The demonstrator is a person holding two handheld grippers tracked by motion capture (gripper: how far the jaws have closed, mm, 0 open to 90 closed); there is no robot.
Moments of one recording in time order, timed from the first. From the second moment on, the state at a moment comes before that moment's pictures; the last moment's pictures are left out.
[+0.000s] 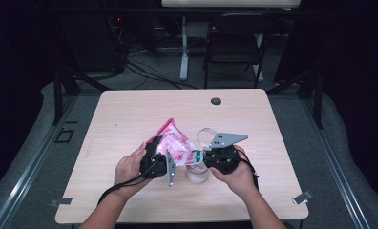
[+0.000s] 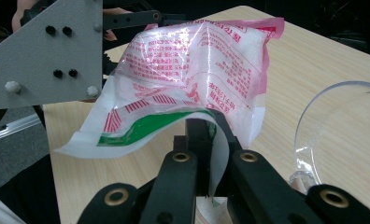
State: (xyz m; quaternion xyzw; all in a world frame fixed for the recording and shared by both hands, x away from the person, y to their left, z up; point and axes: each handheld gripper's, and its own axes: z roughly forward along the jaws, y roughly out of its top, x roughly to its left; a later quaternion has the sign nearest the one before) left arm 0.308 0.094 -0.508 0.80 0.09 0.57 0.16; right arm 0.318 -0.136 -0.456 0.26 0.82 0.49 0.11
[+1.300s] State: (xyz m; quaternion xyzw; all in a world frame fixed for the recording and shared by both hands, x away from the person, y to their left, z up) left arm 0.309 0.092 -0.497 0.79 0.07 0.59 0.13; right arm 0.319 -0.139 -0.459 0.26 0.82 0.49 0.12
